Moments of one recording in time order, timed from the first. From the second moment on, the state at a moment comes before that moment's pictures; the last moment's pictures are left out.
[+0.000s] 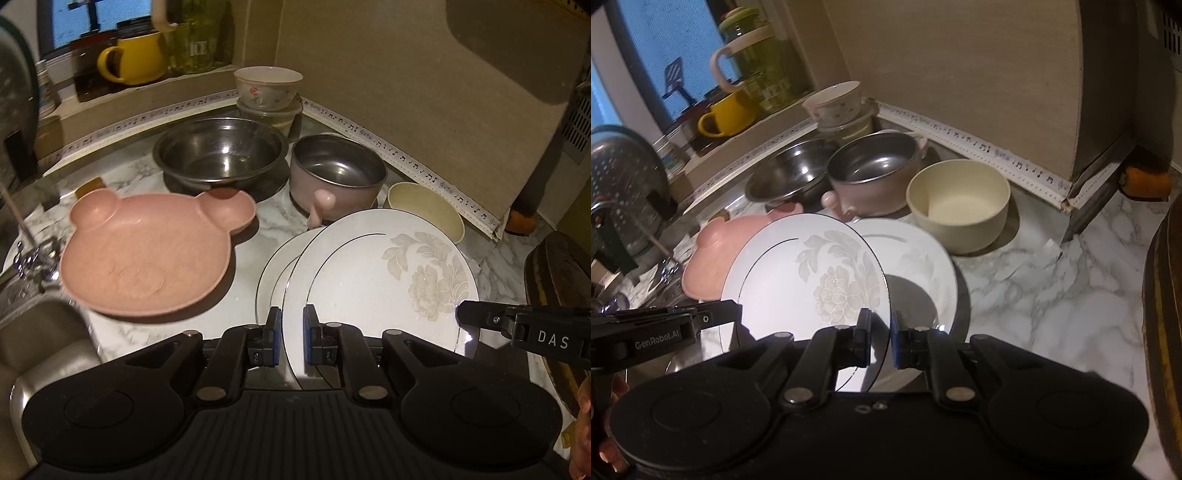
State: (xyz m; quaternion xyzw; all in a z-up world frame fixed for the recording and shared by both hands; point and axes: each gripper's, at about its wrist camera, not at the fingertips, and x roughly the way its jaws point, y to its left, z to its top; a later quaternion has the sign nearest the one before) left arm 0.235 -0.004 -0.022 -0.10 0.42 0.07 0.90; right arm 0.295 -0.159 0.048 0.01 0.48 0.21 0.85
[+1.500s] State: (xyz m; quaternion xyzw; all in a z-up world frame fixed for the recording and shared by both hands) left arm 0.286 -0.016 -0.067 -0.04 0.48 0.07 0.87; right arm 0.360 -0.165 -0.009 0.01 0.54 0.21 0.82
